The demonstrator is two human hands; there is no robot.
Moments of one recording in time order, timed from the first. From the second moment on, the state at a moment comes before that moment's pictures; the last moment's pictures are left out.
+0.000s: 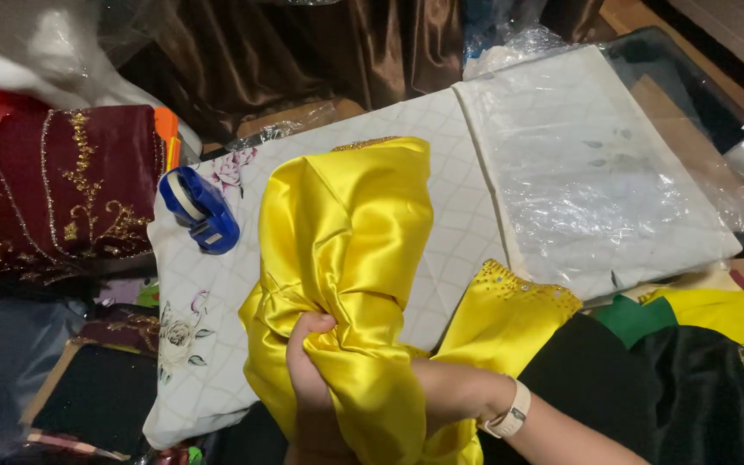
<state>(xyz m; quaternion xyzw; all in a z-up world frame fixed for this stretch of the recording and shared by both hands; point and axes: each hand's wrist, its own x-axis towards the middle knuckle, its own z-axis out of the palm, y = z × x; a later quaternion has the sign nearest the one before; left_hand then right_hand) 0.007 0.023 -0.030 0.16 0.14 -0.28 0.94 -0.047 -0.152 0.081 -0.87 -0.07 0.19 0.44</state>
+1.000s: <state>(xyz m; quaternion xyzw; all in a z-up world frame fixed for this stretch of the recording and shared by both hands) -0.001 0.006 0.152 0.17 0.20 -0.06 0.96 -0.045 -0.226 0.204 -0.97 -0.09 -0.12 0.18</state>
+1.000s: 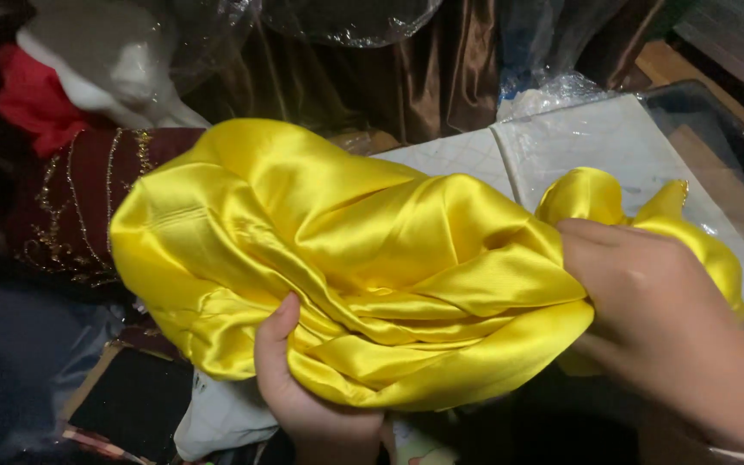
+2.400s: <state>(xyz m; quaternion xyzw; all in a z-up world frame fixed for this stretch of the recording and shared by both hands) 0.099 0.011 0.038 0.26 0.21 -0.17 0.93 0.063 -0.237 0.072 -0.96 -0.11 -0.25 0.04</state>
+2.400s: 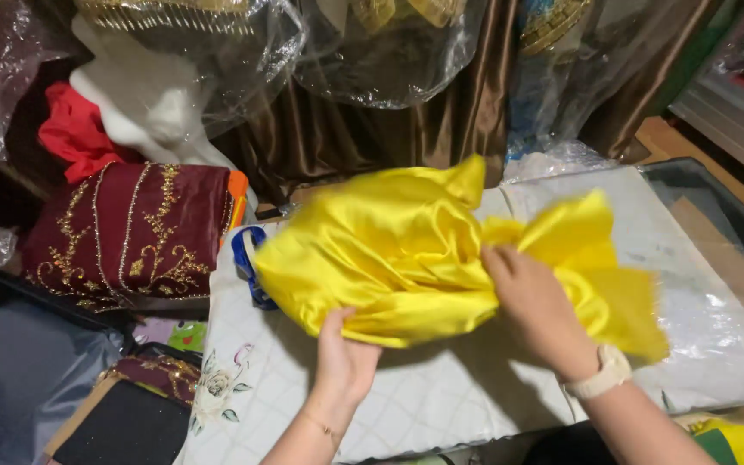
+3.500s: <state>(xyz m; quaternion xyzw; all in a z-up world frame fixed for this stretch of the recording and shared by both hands) 0.018 0.168 -0.047 0.95 -0.21 -0.03 0.24 -0.041 -0.137 -0.019 -0.86 -0.50 0.01 0.11</state>
